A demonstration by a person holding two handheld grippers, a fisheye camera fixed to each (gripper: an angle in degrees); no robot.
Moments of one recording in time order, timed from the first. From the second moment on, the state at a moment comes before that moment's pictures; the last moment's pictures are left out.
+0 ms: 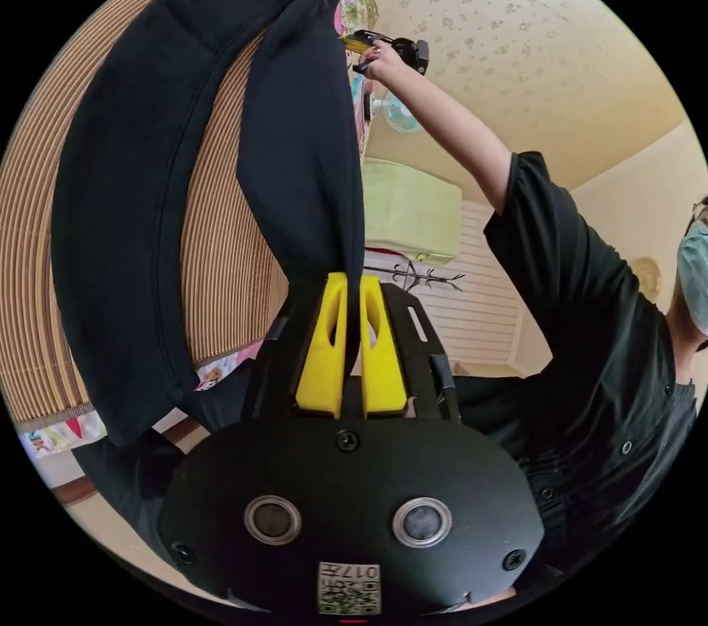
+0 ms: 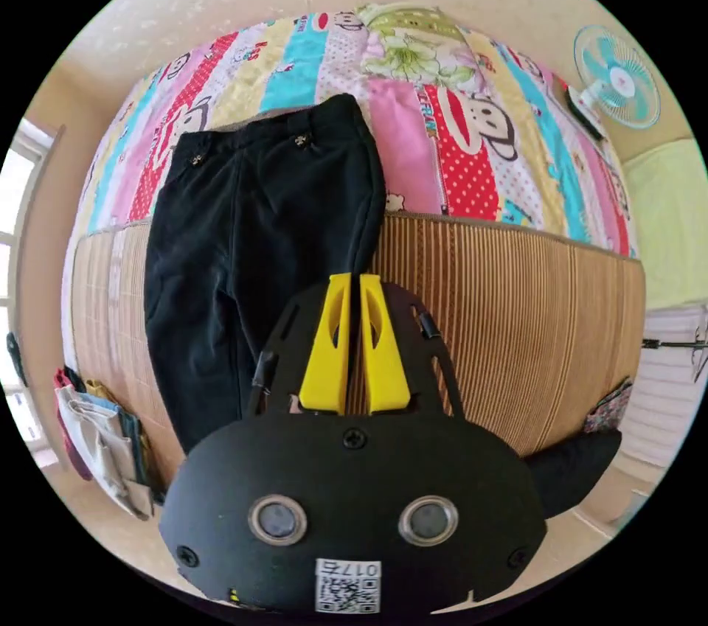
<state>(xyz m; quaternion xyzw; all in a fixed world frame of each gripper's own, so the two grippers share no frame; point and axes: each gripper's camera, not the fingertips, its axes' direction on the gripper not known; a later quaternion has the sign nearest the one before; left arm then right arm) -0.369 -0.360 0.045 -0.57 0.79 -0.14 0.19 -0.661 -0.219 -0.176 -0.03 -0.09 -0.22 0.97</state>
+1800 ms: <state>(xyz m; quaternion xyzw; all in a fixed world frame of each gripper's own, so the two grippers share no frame) -0.311 -0.377 -0.011 -0.60 0.71 0.13 0.35 -0.585 0.115 -0.183 -0.31 -0.26 -0.26 0.88</state>
